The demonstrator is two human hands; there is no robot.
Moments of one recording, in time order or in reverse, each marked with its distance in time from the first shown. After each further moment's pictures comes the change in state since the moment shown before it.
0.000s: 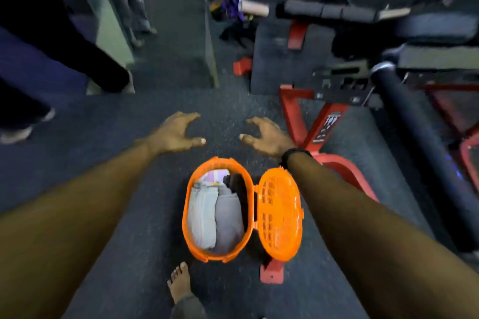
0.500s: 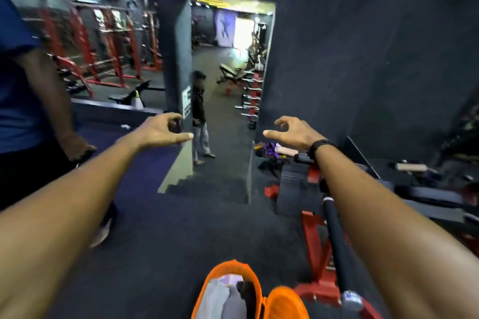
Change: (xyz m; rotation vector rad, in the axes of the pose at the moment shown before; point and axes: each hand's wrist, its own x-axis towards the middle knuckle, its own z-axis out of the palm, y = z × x) left_hand -0.297 0.154 -0.268 -0.139 0.630 -0.130; right_hand -0.206 -0.205 -0.331 -0.046 0.271 -0.367
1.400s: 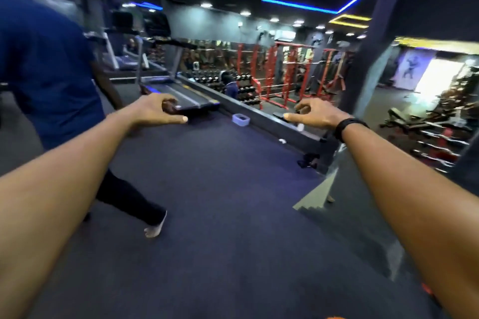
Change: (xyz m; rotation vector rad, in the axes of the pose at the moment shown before) left_hand -0.388 -0.189 -0.308 0.188 0.479 -0.512; right_hand -0.072 -0.429 0.142 -0.025 -0.279 -0.685
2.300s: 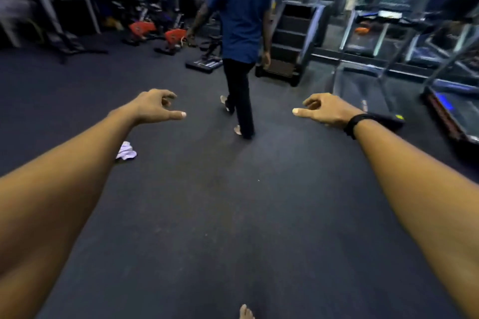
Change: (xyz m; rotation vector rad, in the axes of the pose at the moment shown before) left_hand -0.410 -0.423 -0.262 0.128 0.526 -1.089; right_hand 0.069 -0.631 0.400 0.118 -0.625 -0.952
